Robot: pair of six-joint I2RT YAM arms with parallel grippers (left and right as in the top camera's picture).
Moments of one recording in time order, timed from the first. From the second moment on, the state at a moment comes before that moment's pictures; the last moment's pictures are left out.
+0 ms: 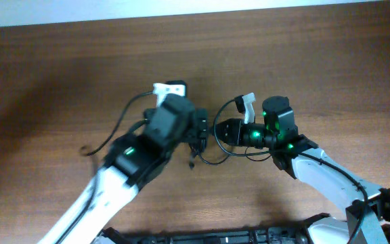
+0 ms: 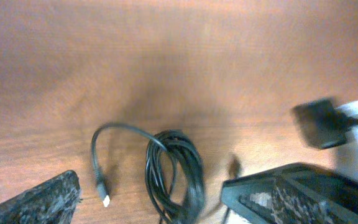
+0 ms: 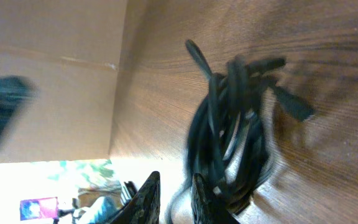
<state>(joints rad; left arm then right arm) -0.68 1.24 1.13 -0.67 -0.23 -0.54 0.32 1.41 0.56 0.25 -0.82 0.77</state>
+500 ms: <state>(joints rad) -0.50 1.44 1.09 -0.74 -0.23 -0.87 0.33 1.41 0.57 0.13 -0.67 0.54</state>
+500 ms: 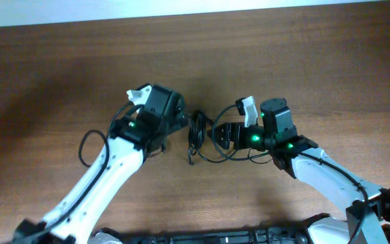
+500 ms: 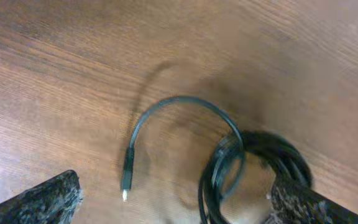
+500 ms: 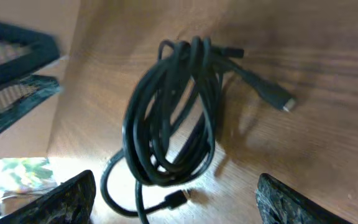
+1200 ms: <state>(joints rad) -0.29 1.49 1.09 -0.73 -0.16 -0.85 0.56 1.69 0.90 -0.10 -0.10 0.45</state>
